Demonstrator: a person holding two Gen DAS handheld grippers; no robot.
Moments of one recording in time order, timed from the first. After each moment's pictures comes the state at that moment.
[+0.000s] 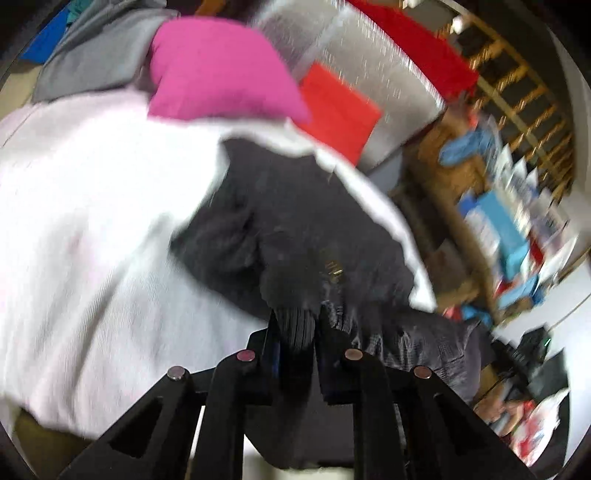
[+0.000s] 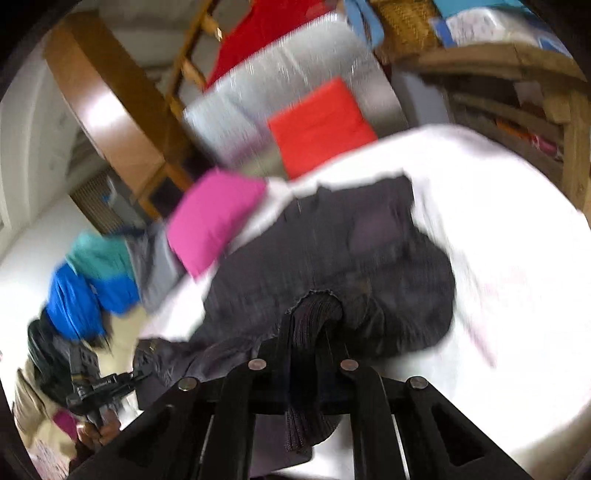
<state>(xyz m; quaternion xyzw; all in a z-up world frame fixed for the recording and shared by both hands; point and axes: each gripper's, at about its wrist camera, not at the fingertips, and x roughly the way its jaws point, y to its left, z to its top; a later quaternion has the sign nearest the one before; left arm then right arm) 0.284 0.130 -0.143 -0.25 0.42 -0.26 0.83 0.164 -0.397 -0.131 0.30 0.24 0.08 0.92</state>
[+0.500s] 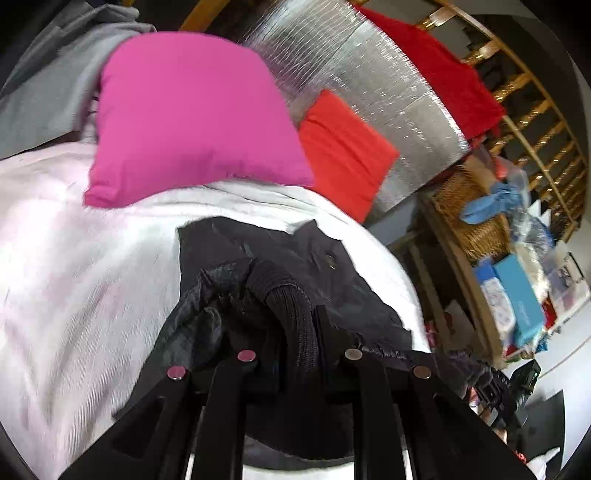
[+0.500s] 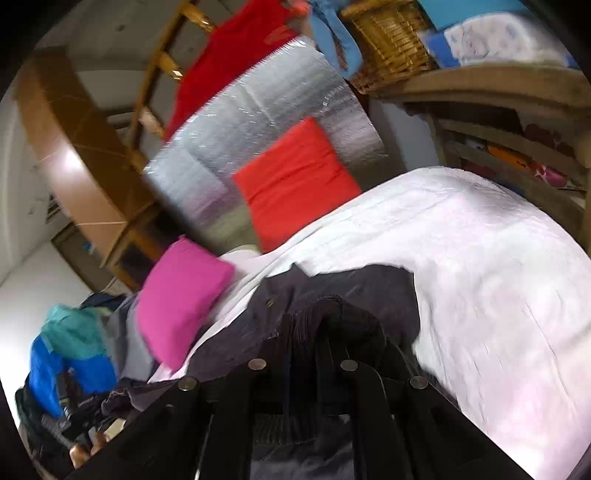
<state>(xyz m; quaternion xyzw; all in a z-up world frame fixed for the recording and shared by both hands) 0.487 0.065 -0.131 -0.27 0.42 -0.22 0.84 0.346 -0.448 -0.116 0.36 0.22 0.01 0.91</state>
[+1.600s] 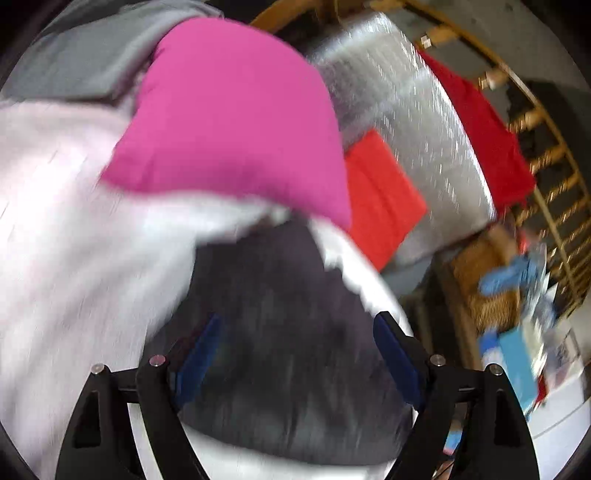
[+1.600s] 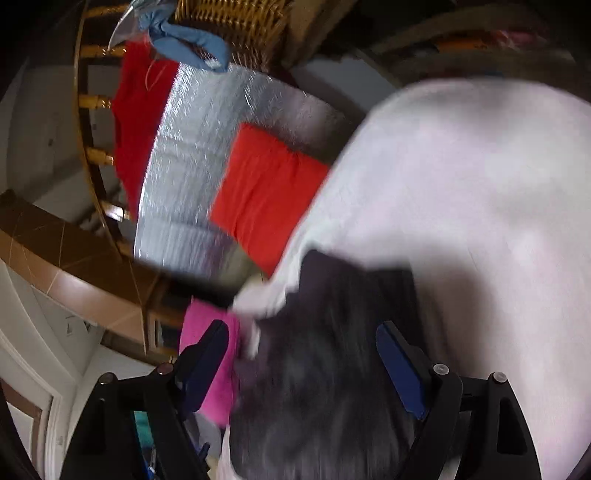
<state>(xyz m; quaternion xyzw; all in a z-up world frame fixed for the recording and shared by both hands) 0.463 0.088 -0.169 -0.37 0.39 -0.16 0.83 0.351 -0.514 -0.215 0.58 0.22 0.07 0.78</state>
